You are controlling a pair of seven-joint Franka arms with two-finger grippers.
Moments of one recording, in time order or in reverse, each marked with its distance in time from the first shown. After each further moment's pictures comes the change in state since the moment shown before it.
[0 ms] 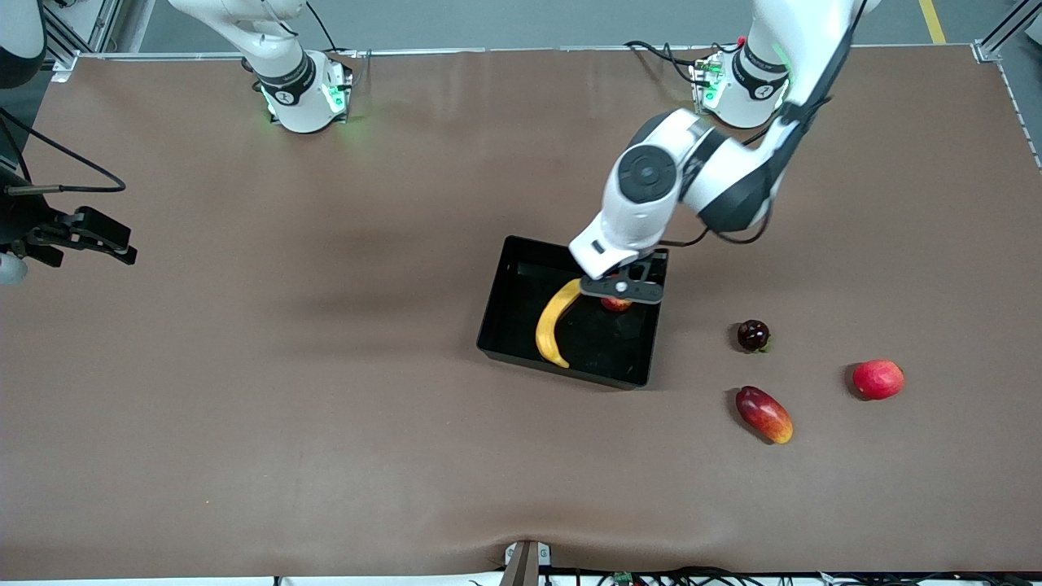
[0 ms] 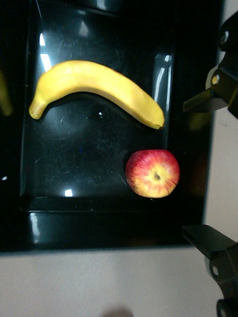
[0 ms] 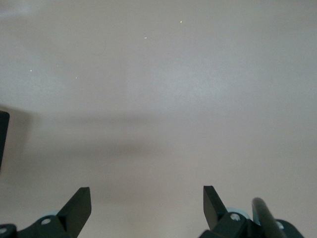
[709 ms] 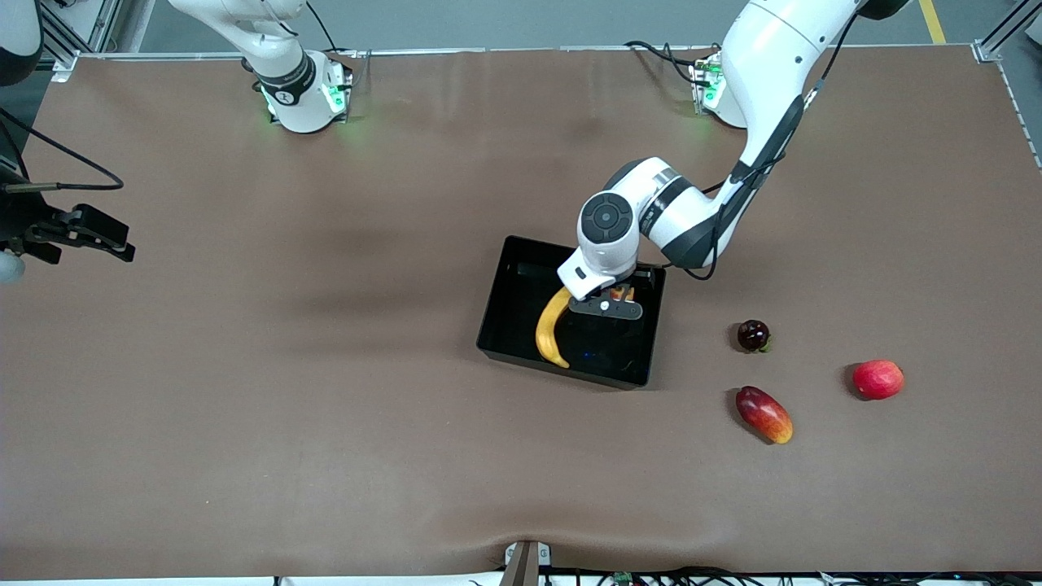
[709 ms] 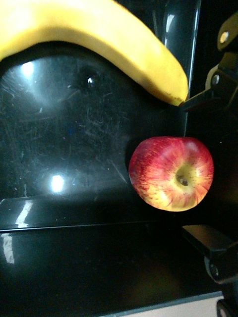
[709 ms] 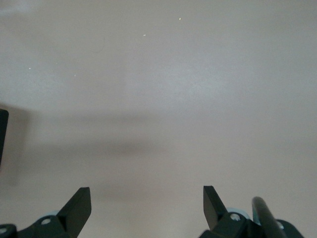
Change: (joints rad) left arm -0.010 0.137 0.002 0.001 0.129 0.020 -0.068; right arm 0.000 -0.005 -0.002 0.002 0.000 -0.017 0.000
